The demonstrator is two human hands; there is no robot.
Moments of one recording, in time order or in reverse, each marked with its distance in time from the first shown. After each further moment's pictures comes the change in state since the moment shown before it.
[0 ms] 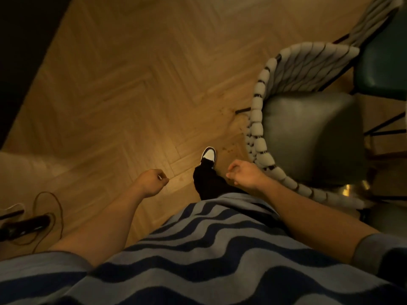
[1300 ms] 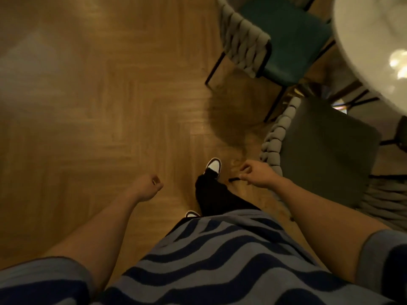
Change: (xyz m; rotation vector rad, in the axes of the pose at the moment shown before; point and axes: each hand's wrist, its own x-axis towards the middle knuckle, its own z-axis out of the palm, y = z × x) left_hand 0.535 0.525 -0.493 0.886 -0.317 0.591; right_hand 0.291 -0.152 -0.419 0.765 0.482 0.481
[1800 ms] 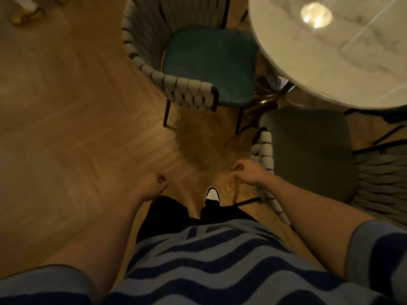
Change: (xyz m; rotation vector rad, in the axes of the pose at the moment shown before) left_hand 0.203 0.212 -0.204 0.365 -0.108 0.361; right_hand 0.111 -0.046 -0.150 0.359 0.196 0.234
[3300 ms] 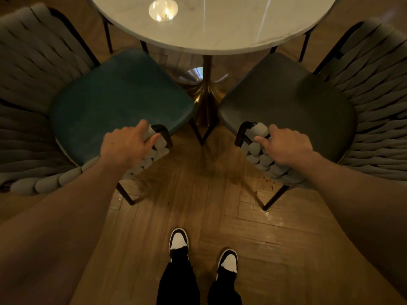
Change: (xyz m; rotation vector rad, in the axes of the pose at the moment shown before) left_hand 0.314 0.189 -0.152 0.902 0.450 0.938; right_hand 0.100 0.057 -0.019 0.036 0.681 0.665
